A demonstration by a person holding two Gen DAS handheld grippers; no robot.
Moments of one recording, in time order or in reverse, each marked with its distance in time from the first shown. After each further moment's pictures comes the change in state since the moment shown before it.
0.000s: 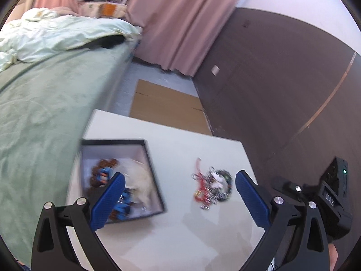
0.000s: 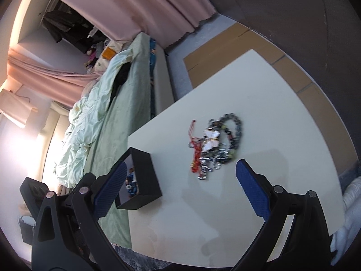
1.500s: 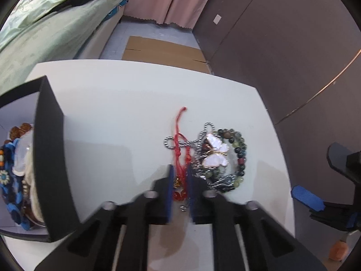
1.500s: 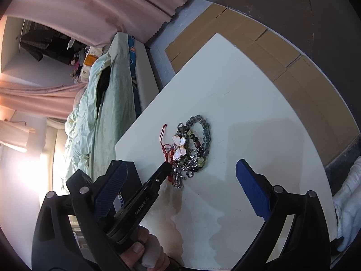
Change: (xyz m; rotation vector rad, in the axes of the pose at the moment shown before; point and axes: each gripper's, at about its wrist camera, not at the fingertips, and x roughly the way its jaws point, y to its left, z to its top) left arm 0.151 -0.040 -0.040 0.052 0.269 0.079; right arm 0.019 -0.046 0.027 0.141 0.096 0.004
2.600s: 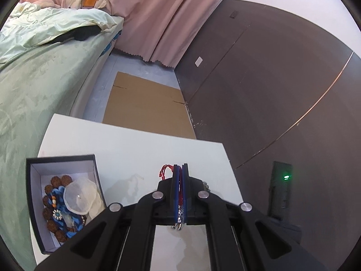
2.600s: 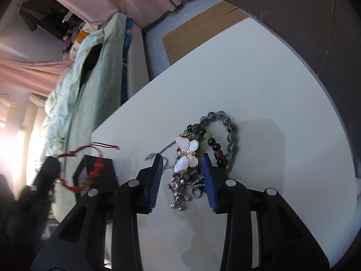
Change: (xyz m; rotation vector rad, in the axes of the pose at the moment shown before) left arm -0.114 0.028 0.045 -0.038 -0.232 -0.183; right arm 0.079 0.034 -0.001 -0.153 0.022 -0.174
